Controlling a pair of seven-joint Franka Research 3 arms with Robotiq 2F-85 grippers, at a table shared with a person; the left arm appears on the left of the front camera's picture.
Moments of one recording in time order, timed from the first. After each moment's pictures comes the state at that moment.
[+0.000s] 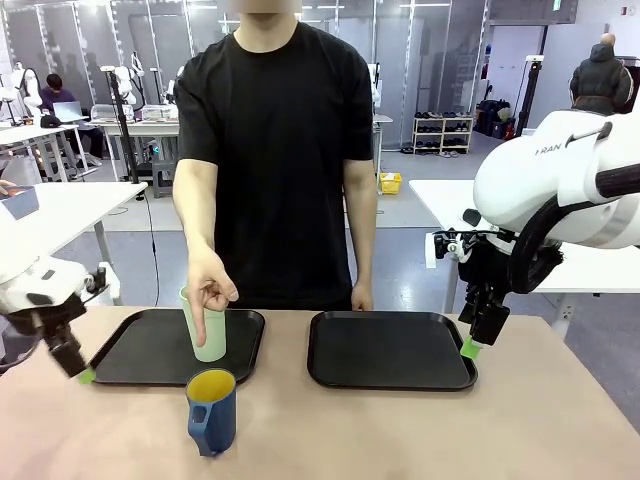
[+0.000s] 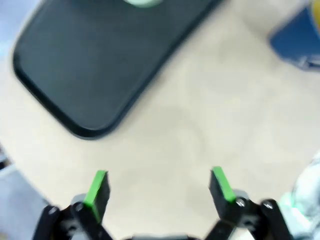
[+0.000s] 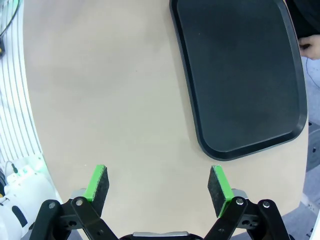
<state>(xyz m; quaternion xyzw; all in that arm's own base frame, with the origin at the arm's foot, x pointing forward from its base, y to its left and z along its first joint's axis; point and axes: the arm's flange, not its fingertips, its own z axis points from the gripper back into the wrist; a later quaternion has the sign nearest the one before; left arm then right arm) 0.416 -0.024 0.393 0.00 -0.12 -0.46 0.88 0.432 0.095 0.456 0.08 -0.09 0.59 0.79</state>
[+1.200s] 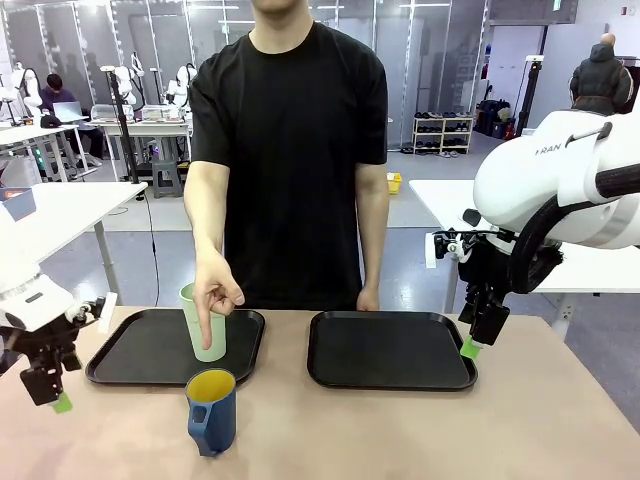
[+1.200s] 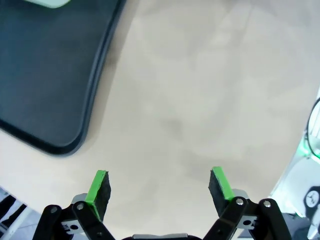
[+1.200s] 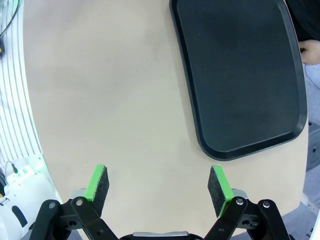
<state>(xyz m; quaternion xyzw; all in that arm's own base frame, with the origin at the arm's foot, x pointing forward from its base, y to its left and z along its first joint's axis) 0.405 -0.029 0.375 -0.01 -0.07 -0.60 0.80 0.432 0.095 0.456 0.08 -0.09 0.59 0.79</state>
